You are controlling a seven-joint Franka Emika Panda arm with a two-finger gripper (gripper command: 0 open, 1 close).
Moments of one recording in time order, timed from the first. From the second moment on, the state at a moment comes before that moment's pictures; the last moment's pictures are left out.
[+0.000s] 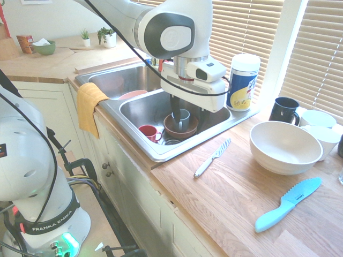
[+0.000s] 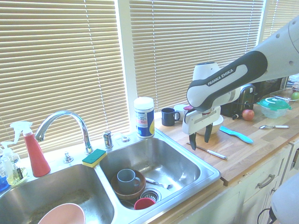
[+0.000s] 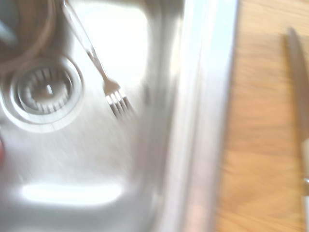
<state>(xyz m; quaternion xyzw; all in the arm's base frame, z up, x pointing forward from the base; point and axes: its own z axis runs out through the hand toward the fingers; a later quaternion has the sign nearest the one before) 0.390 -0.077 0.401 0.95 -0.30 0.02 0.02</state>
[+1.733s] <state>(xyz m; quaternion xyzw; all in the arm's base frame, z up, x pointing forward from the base) 0.384 -0.137 0.312 0.95 -0.30 0.02 0.01</state>
